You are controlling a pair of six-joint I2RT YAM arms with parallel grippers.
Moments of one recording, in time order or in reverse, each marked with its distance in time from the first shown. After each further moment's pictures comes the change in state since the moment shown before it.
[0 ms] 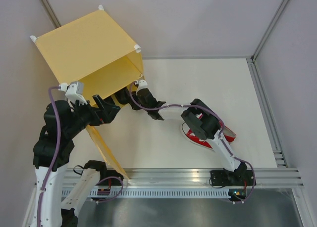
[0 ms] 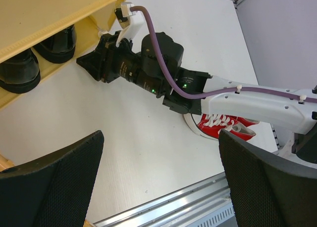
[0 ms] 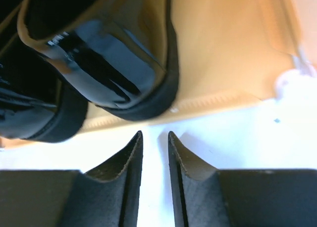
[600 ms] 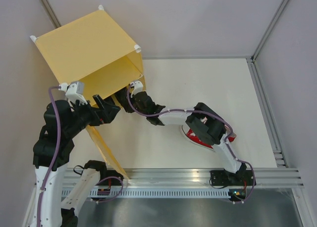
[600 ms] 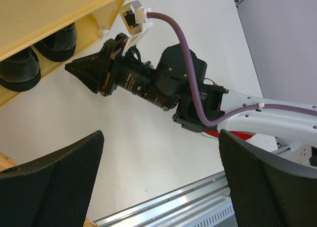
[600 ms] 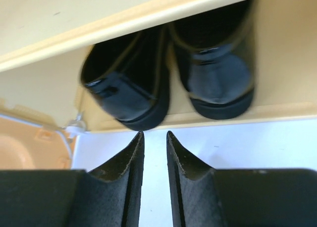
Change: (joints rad) left arm 0.000 0.003 0.006 -0.009 0.000 0.000; right arm 0.072 -0.149 -0.127 0.120 -0.030 0.012
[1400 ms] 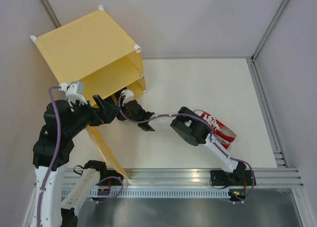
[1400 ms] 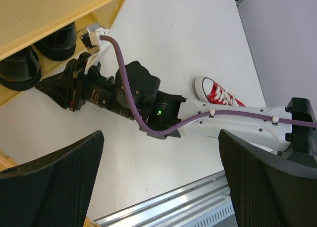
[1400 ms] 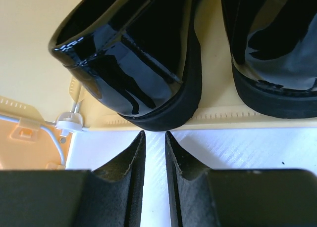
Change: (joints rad) left arm 0.000 0.002 0.003 -0.007 0.001 0.000; right arm 0.067 0.251 0.186 0.066 -0.024 0.061
